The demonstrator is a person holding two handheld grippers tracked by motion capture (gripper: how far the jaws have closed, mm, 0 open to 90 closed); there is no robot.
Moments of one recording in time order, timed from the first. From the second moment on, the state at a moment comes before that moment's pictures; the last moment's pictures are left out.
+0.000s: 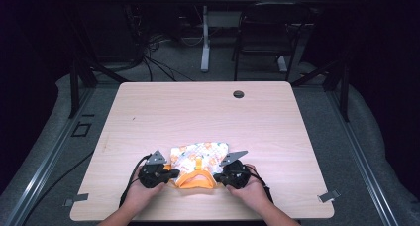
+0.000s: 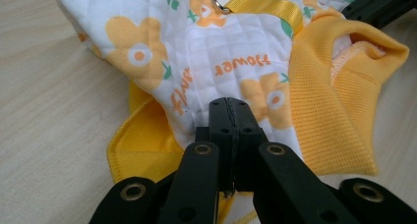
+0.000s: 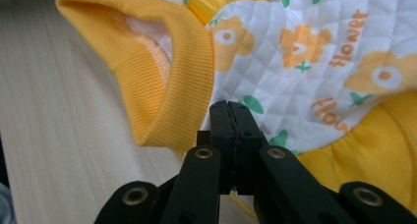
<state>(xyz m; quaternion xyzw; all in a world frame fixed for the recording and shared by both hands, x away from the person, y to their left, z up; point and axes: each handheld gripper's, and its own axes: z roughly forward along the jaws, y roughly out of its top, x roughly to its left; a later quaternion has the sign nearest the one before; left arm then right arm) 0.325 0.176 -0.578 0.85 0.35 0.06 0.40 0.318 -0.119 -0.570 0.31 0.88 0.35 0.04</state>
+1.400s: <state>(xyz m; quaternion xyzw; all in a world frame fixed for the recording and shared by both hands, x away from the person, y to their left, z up) 0.397 0.172 -0.581 0.81 0.42 0.07 0.40 0.389 -0.113 -0.572 0.38 0.85 0.35 0.06</state>
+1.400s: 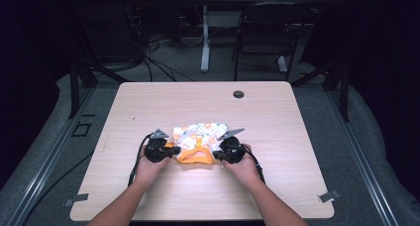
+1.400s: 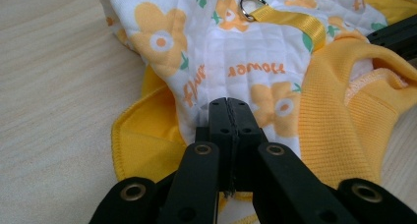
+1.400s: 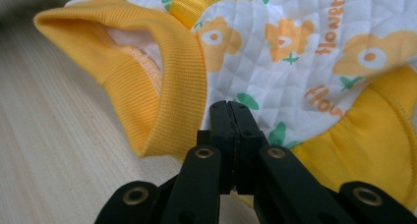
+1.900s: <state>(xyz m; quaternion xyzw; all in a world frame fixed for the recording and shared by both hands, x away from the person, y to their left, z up) 0.399 0.177 -0.581 0.79 0.44 0.04 0.43 0.389 -0.109 -0.569 0.38 0.85 0.35 0.07</state>
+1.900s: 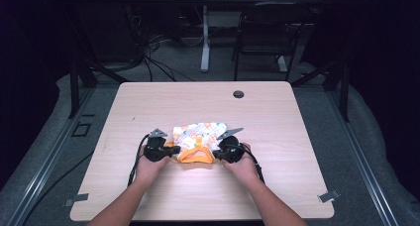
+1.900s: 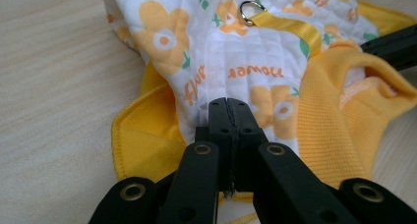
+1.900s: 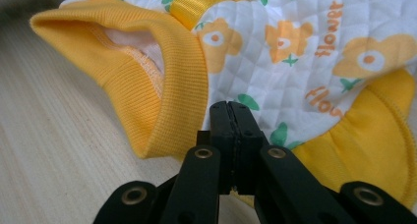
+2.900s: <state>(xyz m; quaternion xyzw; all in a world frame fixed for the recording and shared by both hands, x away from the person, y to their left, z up) 0.350 0.199 -0.532 0.80 0.39 0.11 0.43 0.343 -0.138 -0.524 0.35 0.85 0.37 0.13</state>
